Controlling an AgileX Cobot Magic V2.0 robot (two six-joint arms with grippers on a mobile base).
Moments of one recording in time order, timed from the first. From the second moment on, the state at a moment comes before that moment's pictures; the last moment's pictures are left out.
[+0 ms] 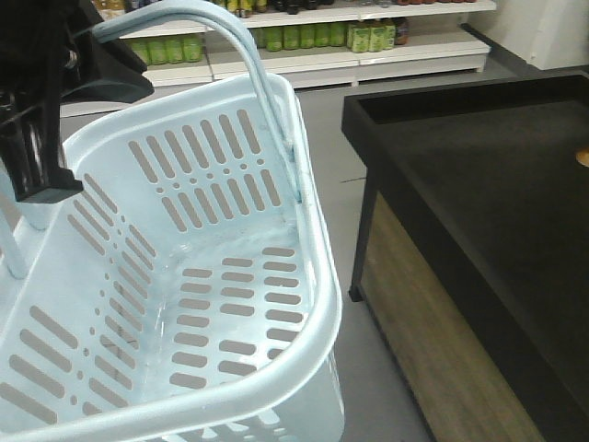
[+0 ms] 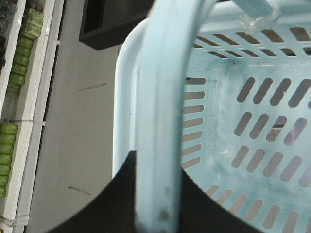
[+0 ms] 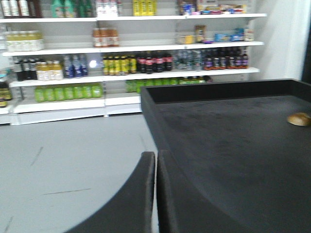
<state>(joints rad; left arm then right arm) -0.72 1.35 -1.81 0.12 1.29 0.71 0.04 -0.01 0.03 -0.04 0.10 0.03</state>
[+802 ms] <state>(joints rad) -0.72 1.35 -1.81 0.12 1.29 0.71 0.04 -0.01 0.03 -0.04 0.10 0.03</state>
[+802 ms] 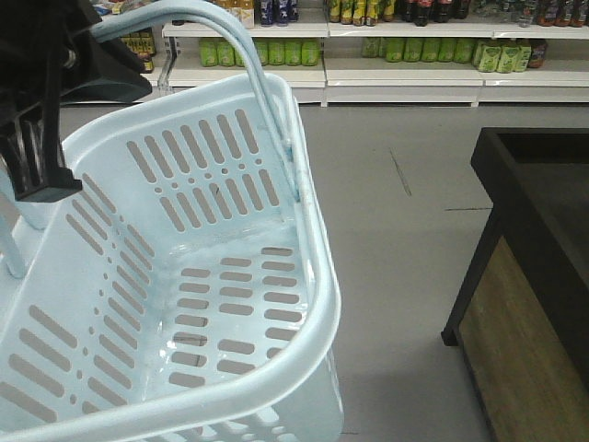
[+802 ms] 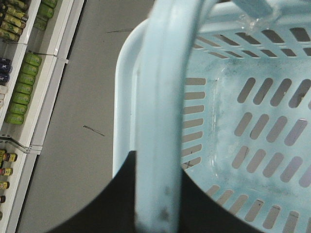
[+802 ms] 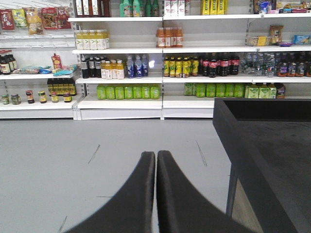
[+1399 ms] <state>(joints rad) -0.72 1.35 -1.81 0.12 1.29 0.71 0.04 -0.01 0.03 -0.04 0.10 0.03</state>
